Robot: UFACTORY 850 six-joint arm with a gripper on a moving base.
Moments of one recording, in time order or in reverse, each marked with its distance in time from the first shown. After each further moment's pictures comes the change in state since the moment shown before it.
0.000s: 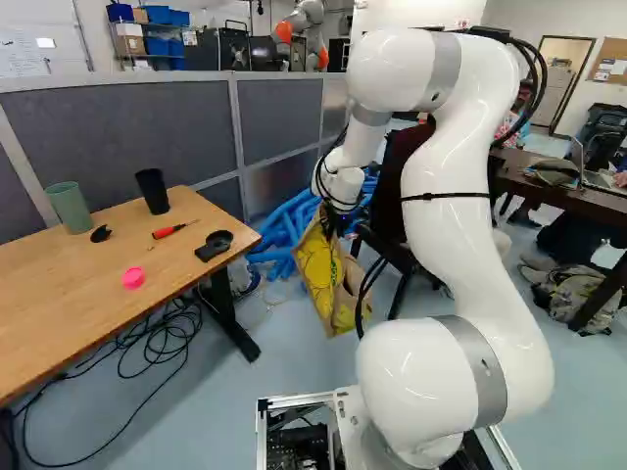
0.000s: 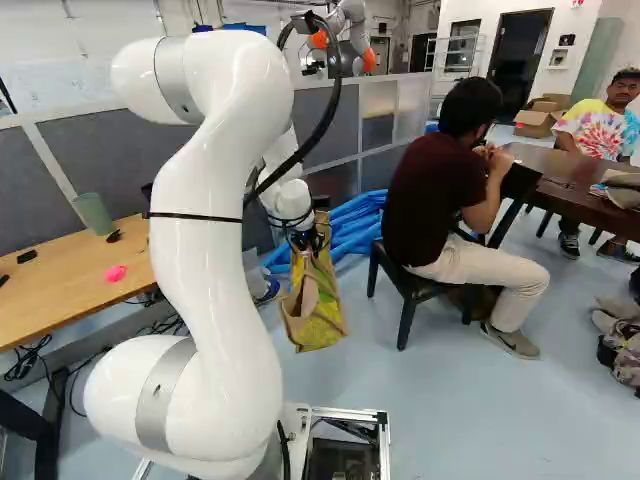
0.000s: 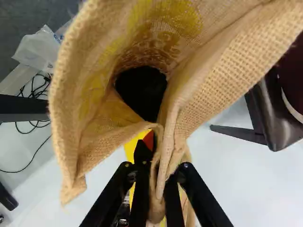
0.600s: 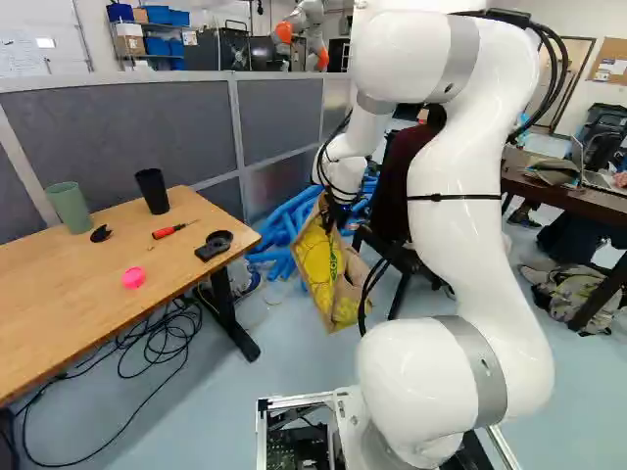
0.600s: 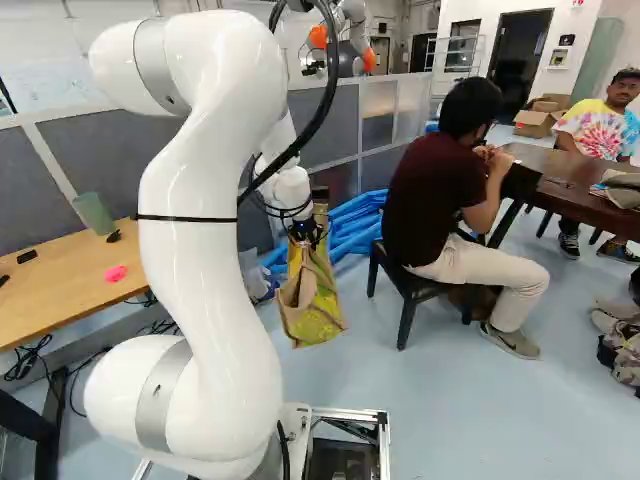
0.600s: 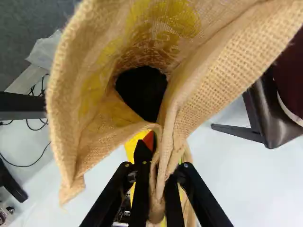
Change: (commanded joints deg) arm -0.1 3.9 -0.5 0.0 -5.5 0.0
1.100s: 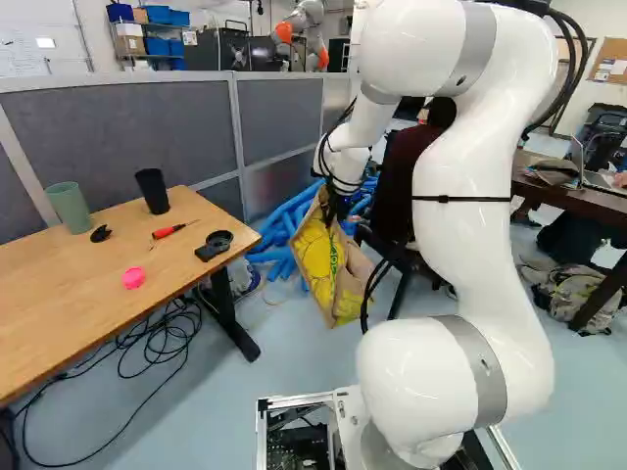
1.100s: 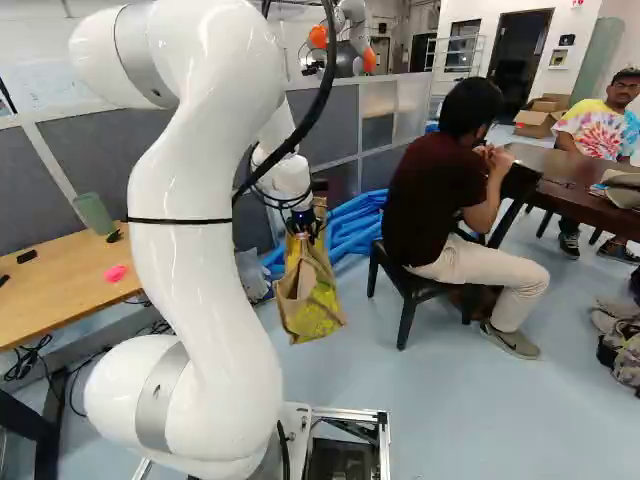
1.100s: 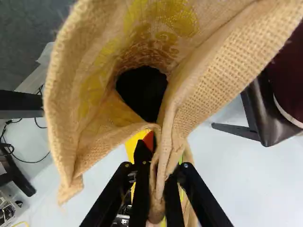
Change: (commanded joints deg) arm -0.2 3.0 -0.7 0.0 -4.5 0.0
